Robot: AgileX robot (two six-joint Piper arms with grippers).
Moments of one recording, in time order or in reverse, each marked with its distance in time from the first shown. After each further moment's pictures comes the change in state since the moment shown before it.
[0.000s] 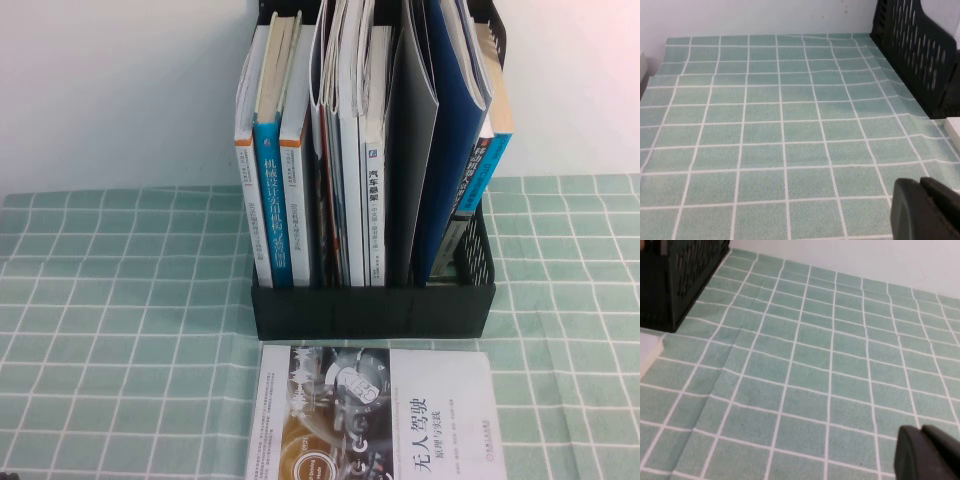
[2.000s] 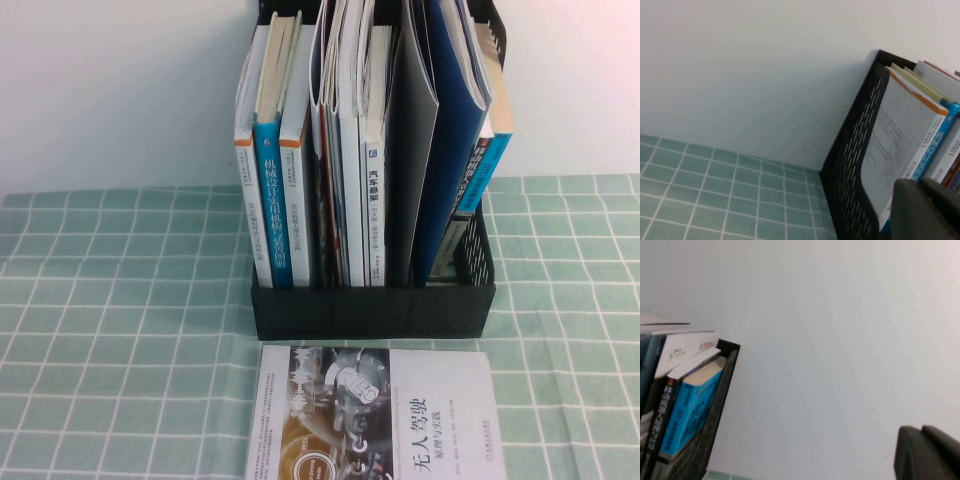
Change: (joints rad) right arm 0.000 0.000 -0.142 -0.023 -0.435 -0.002; left arm 0.000 0.179 -0.283 -0.052 -0.171 -0.246
